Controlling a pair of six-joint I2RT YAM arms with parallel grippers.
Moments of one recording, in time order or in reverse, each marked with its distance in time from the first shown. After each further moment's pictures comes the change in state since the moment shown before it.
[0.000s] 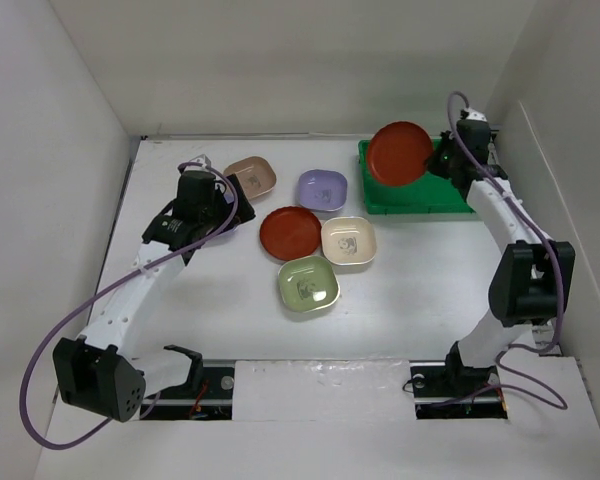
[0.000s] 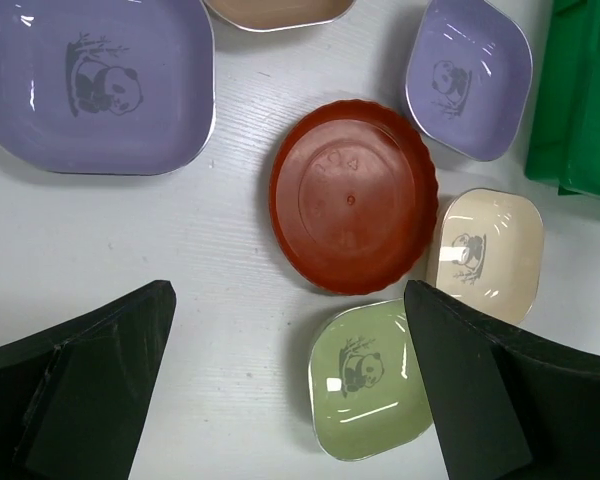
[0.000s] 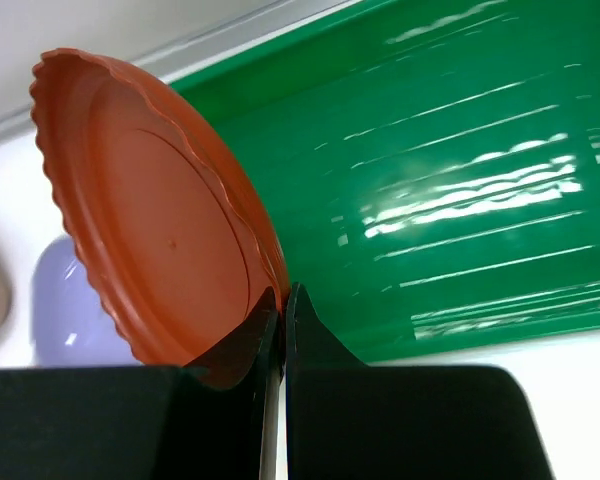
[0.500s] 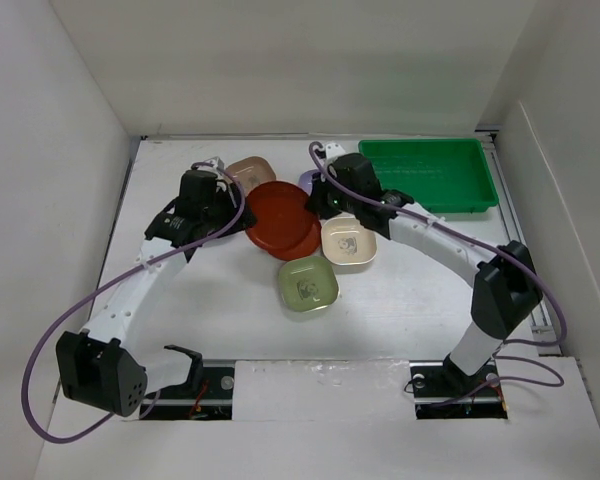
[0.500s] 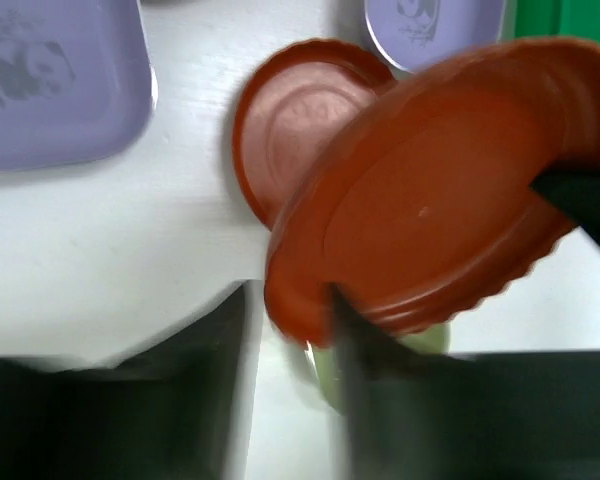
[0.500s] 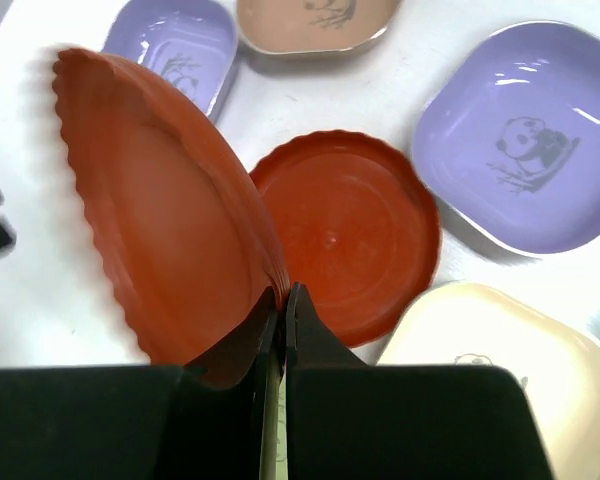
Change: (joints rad) left arm 0.004 0.028 0.003 -0.013 0.165 0.095; right arm 0.600 0.026 -0.012 0.043 -0.082 -0.105
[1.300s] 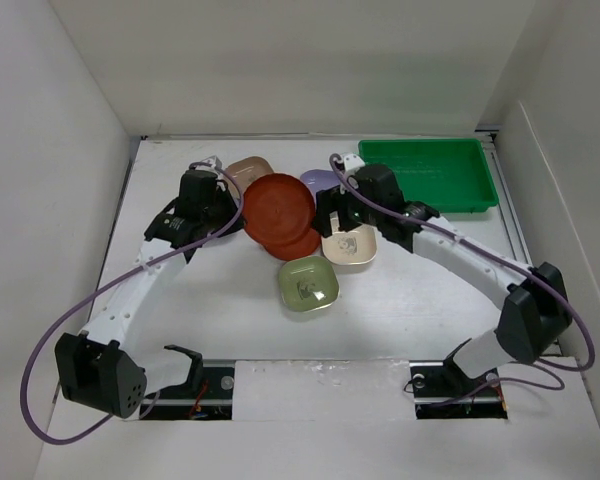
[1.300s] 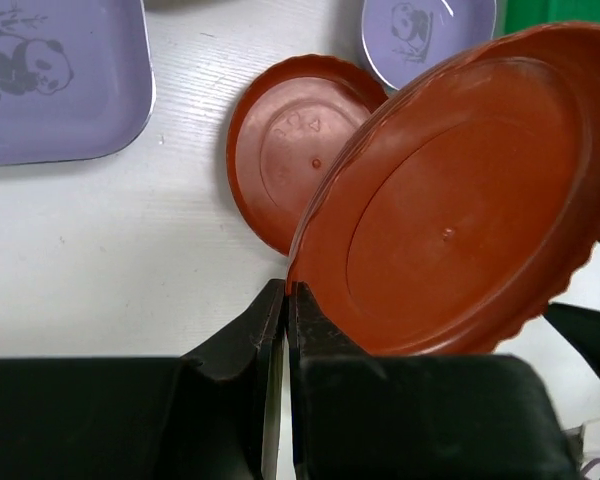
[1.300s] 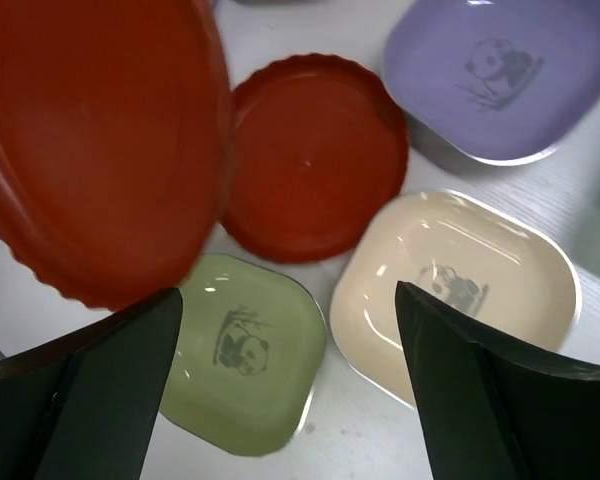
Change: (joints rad) left arm -0.004 -0.008 -0.001 0.011 -0.035 -0.069; right arm -0.047 -0.221 -0.185 -0.080 -0.043 -0.041
